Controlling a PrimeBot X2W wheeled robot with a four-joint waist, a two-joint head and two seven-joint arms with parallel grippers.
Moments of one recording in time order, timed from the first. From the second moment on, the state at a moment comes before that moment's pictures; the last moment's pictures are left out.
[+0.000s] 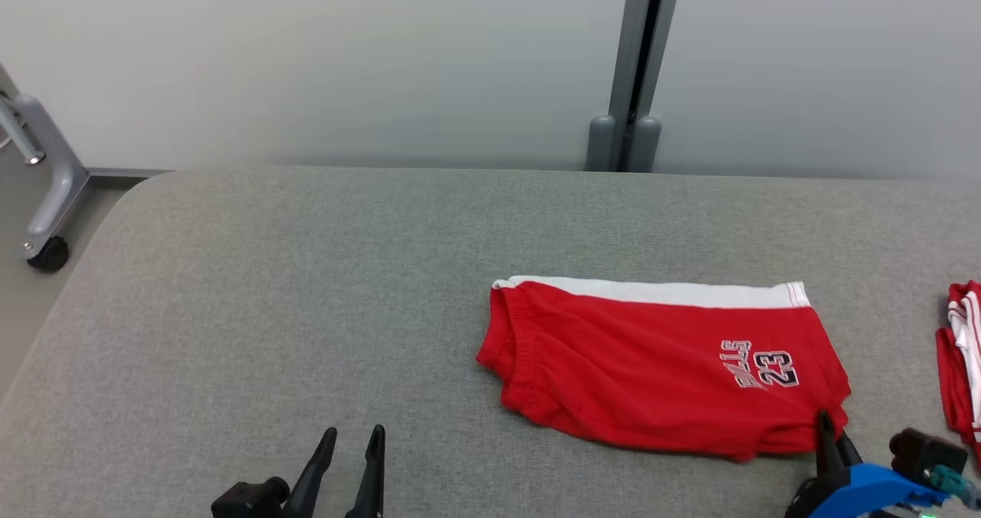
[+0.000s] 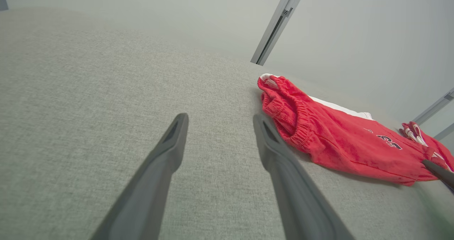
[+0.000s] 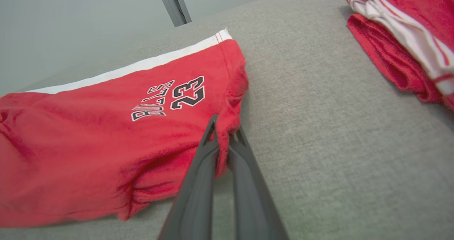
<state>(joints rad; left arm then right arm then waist) 0.03 0.14 -0.33 0.39 -0.54 -0.13 -0.26 -0.23 -0.05 -0.25 0.83 0.22 0.13 -0.26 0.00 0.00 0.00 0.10</state>
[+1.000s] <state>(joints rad) 0.02 0.15 -0.36 0.42 -0.55 -0.13 -0.26 -0.37 -0.05 0.57 0.69 0.52 0.13 -0.26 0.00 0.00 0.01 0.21</state>
